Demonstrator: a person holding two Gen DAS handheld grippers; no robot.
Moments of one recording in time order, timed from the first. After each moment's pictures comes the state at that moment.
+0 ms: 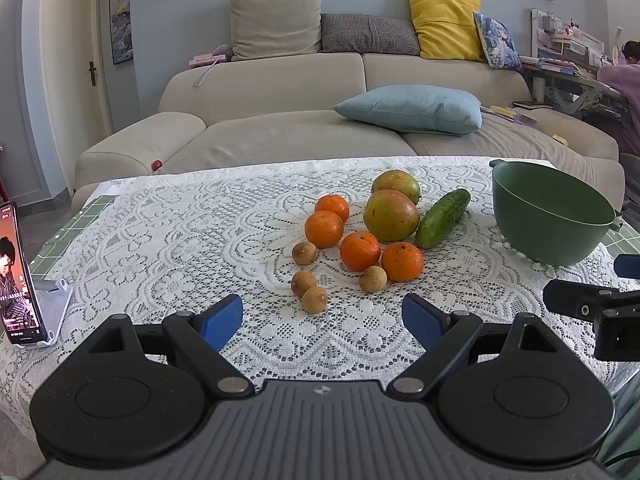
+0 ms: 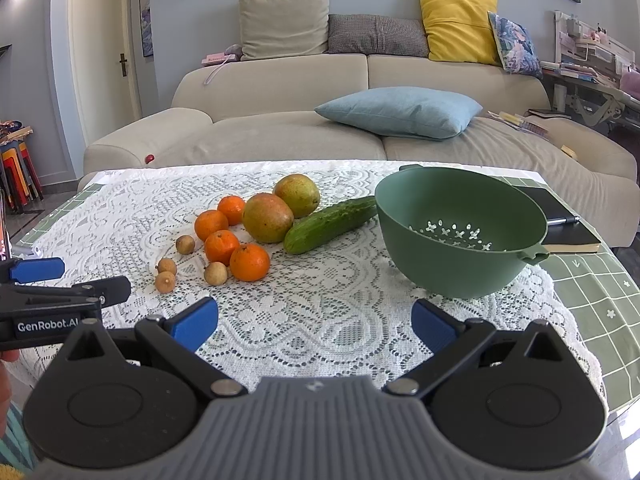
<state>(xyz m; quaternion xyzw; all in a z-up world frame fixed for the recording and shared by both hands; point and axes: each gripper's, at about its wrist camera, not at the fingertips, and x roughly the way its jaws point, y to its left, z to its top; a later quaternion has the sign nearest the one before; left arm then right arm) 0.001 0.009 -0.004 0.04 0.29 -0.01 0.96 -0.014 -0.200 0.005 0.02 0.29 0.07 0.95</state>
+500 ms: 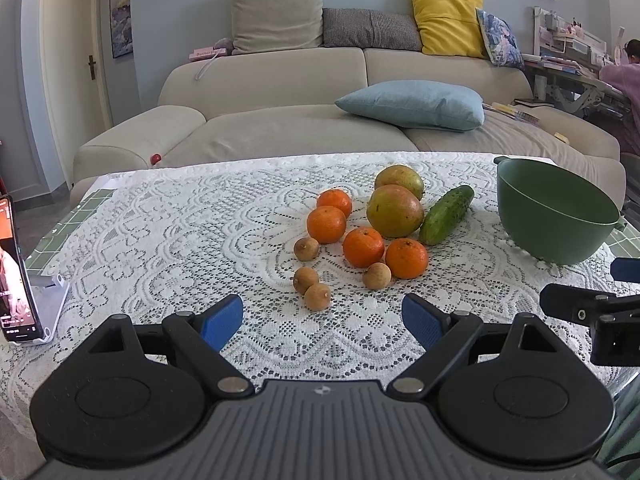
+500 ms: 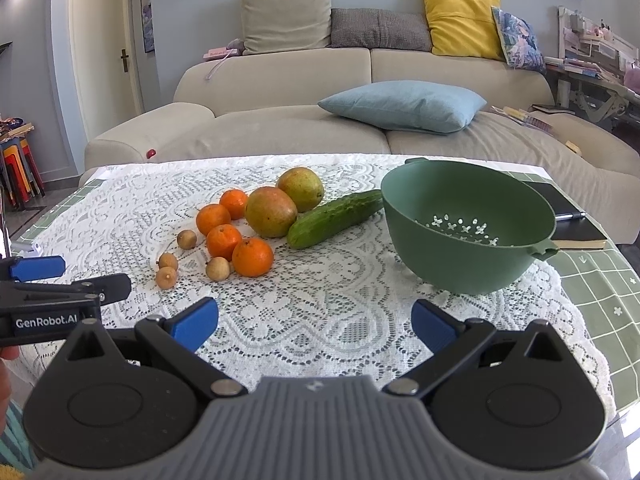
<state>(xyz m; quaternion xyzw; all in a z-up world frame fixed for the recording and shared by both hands) 0.010 0.016 -0.008 0.03 0.30 -0.01 0.95 -0.005 -0.196 0.000 0.02 0.30 0.08 0.95</state>
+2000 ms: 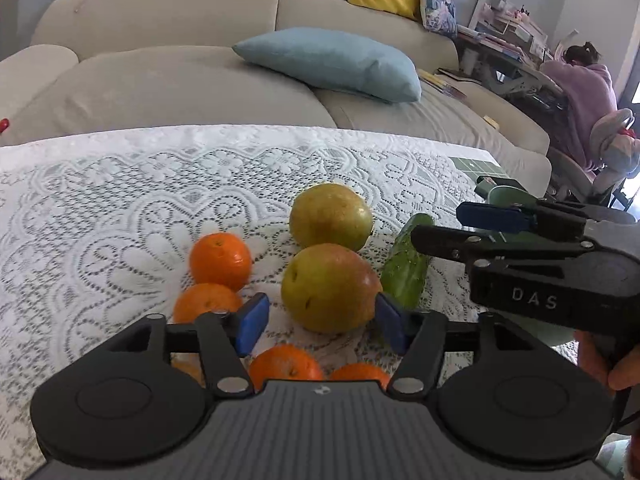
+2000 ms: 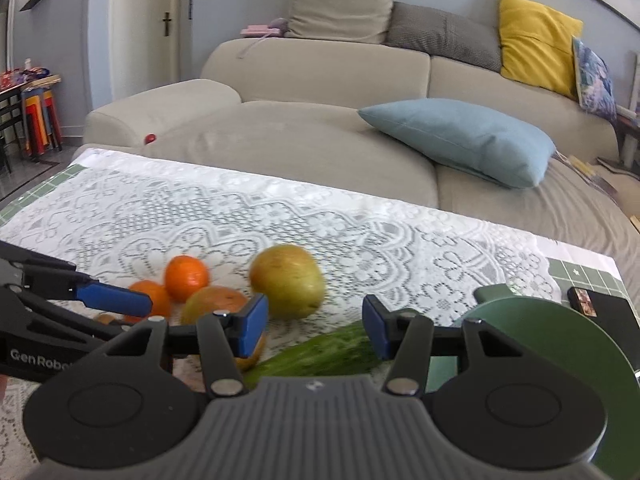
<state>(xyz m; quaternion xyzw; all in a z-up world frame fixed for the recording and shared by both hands) 0.211 0.008 -0.032 -0.04 0.39 -0.20 0.90 0.214 -0.185 -0.006 -0.06 0.31 0.14 0.94</state>
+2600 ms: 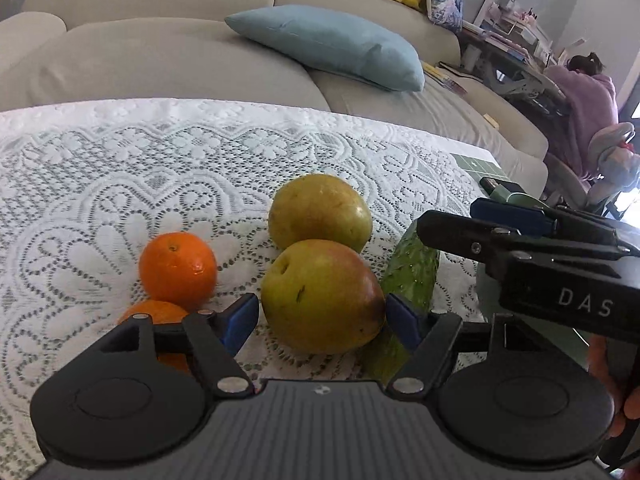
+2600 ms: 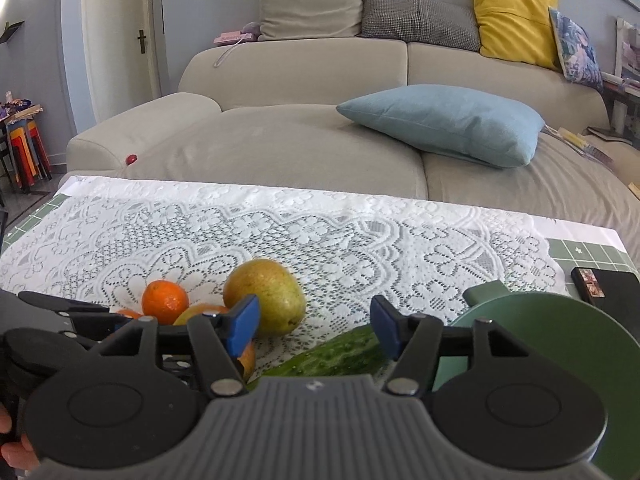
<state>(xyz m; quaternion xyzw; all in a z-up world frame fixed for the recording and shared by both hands) 0.247 -0.004 -0.057 -0.08 0.41 -0.21 0.88 0.234 -0.196 -0.011 -0.01 0.32 0.12 0.94</state>
